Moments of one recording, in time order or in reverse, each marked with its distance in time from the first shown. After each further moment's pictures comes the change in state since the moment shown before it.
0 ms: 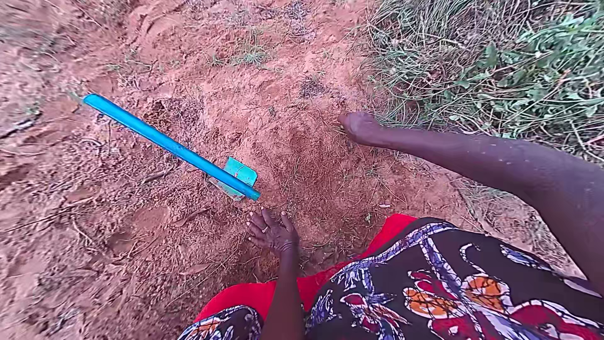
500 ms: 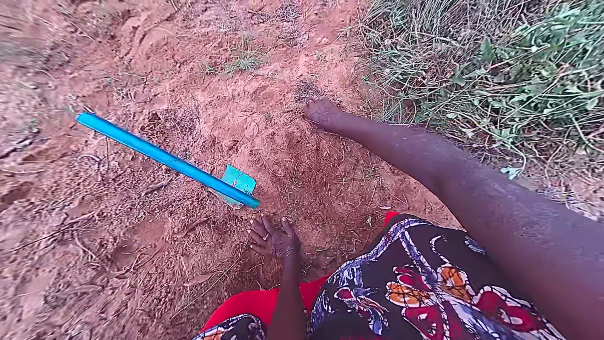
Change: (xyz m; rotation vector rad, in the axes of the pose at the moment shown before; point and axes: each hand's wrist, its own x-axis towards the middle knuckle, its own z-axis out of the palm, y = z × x) left_hand 0.001 0.004 -0.004 -0.001 -0.019 -0.013; right_hand 0.094 -0.031 0.001 -0.194 0.144 -0.181
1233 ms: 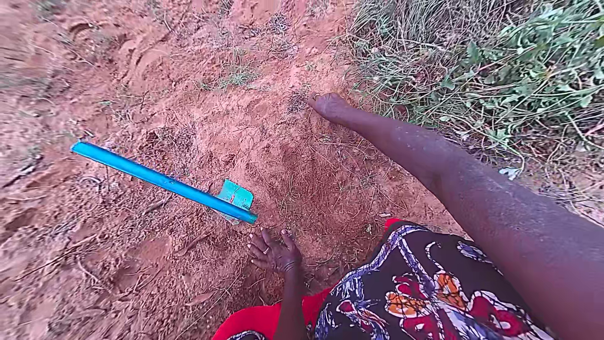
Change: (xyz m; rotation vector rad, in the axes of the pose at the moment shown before) left_hand -0.001 -0.002 0.001 0.002 0.025 0.017; right_hand 0.005 0.056 -0.008 0.023 0.039 0.076
